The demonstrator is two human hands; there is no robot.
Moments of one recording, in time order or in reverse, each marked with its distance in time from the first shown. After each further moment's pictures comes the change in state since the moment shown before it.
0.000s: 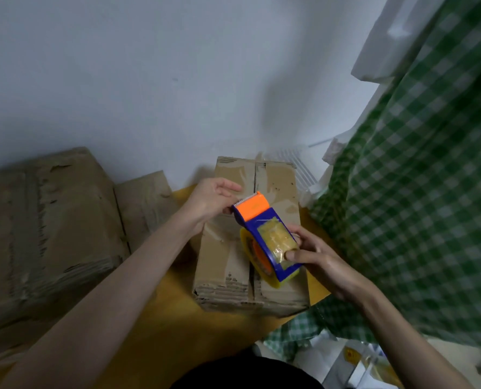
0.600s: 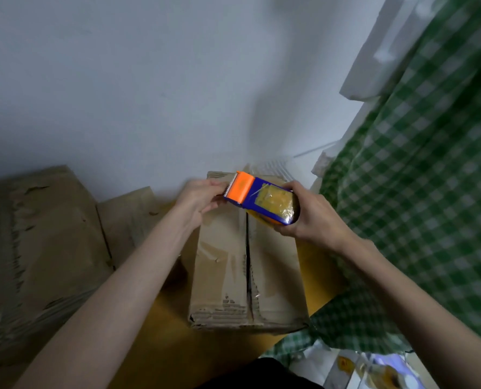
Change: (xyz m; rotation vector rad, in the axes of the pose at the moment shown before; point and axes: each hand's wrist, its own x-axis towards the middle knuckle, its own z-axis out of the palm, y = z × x) left_hand 0.049 0.018 -0.009 -0.431 0.095 -0.166; right_hand 0.056 -0.075 -0.014 -1.094 0.359 -0.357
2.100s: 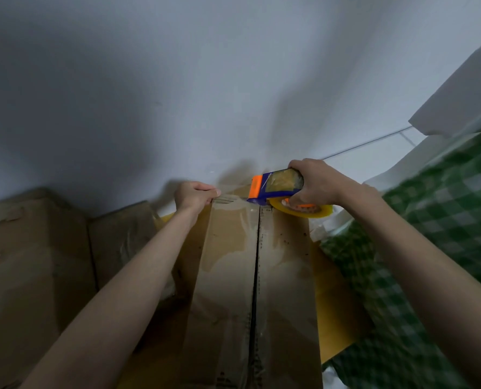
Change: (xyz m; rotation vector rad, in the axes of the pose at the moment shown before) left_hand 0.217 -0.040 -0.035 0.255 0.291 0.025; right_hand 0.216 0.080 -0.012 -0.214 -0.365 0.082
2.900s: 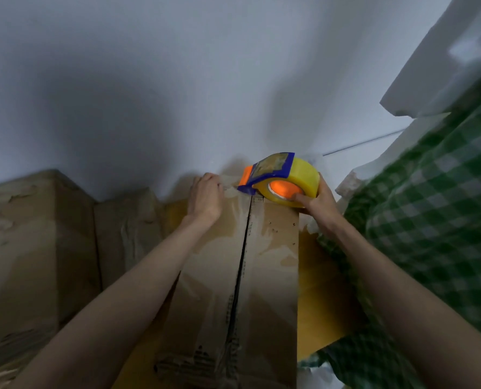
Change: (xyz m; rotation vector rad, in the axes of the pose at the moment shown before) left_hand -0.065 0.008 0.036 0.840 0.133 0.533; right_hand -0.033 0.058 0.091 1.080 0.311 0.185
